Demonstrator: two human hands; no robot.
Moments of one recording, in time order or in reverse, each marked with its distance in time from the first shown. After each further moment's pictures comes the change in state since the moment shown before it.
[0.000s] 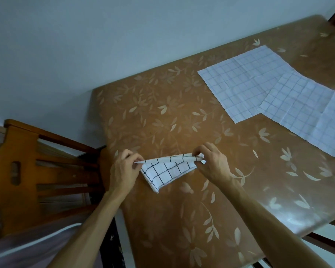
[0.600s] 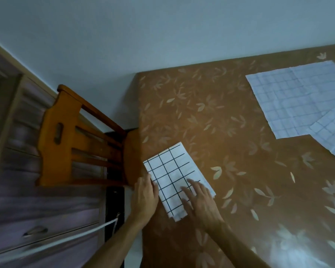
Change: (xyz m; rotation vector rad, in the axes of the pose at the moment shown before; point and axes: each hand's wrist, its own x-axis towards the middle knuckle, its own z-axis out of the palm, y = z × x) left_hand -0.117 -0.029 0.053 0.047 -0.103 -0.459; right_hand -0.093 -0.060 0.090 -0.043 -0.416 -0.239
